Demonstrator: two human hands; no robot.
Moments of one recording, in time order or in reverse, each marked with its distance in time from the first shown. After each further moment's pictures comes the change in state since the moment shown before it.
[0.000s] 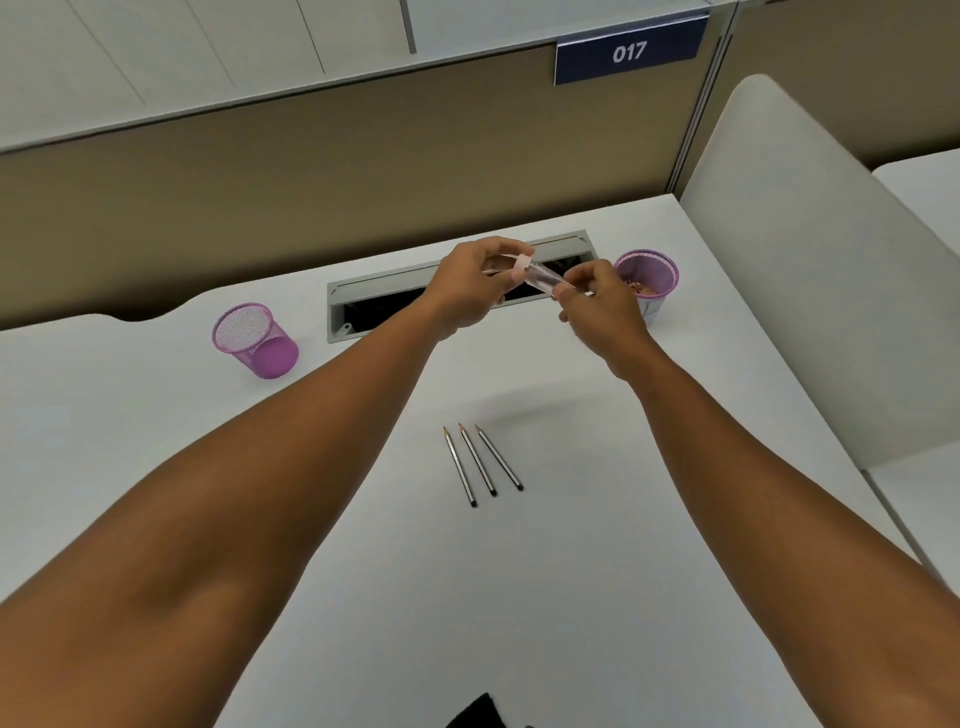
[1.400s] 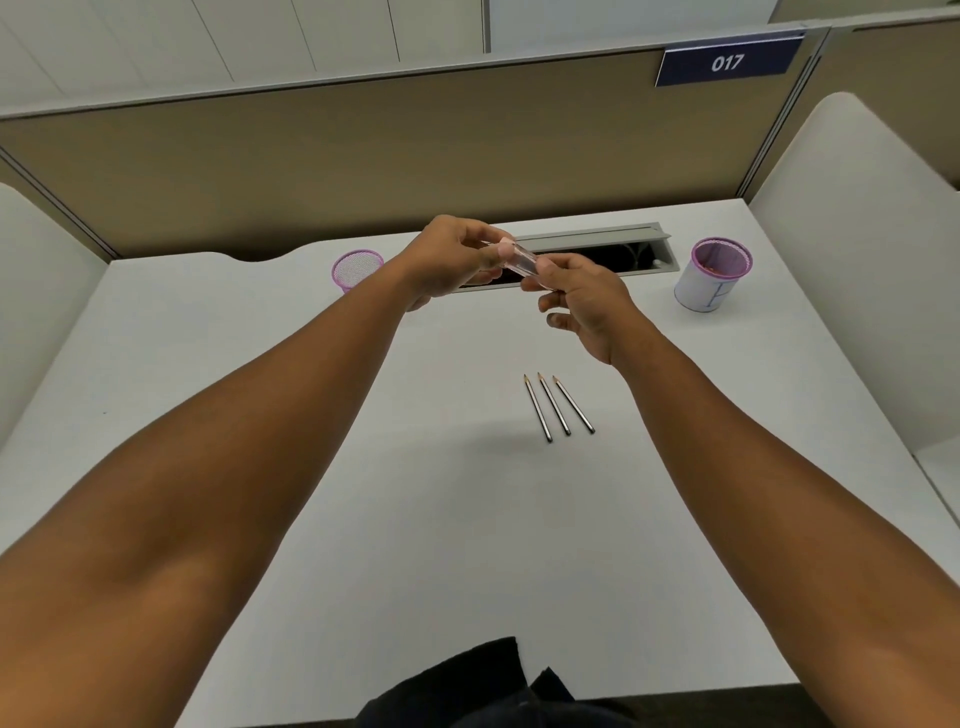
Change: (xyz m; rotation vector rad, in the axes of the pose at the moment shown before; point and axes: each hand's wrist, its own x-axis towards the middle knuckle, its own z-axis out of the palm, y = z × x) left_hand -0.138 -0.021 -0.127 -0.092 0.014 -0.106; right_hand -0.114 -0.065 0.097 0.256 -0.307 0.076
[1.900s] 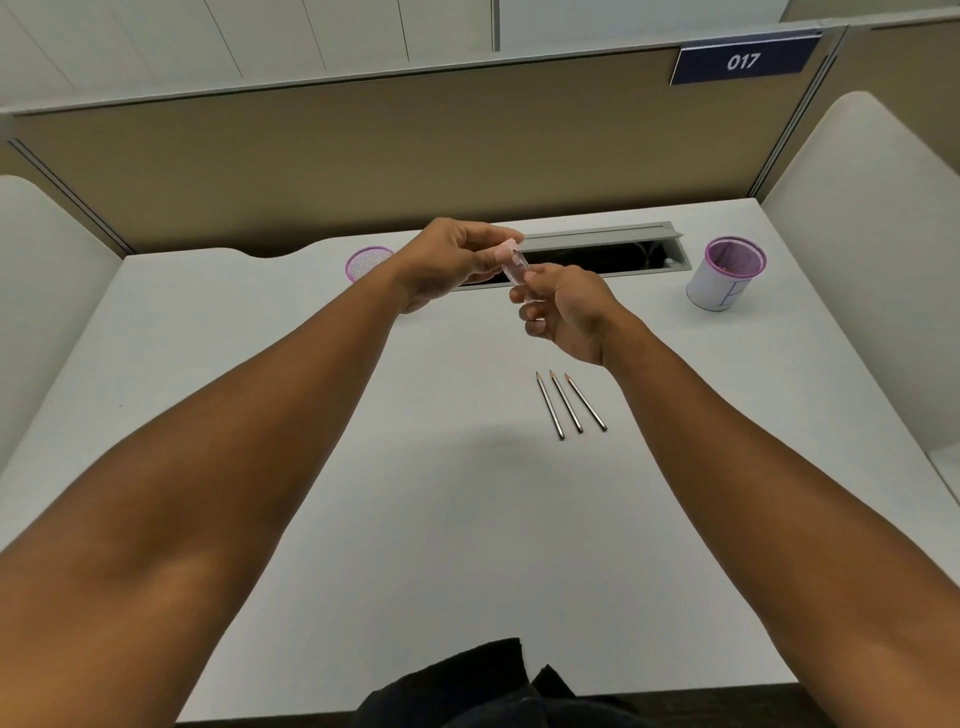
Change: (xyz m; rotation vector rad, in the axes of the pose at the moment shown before) left_hand -0.013 -0.010 -0.018 -0.065 -0.071 0.046; right_hand -0.007 -0.005 0.031 0.175 -0.178 0.145
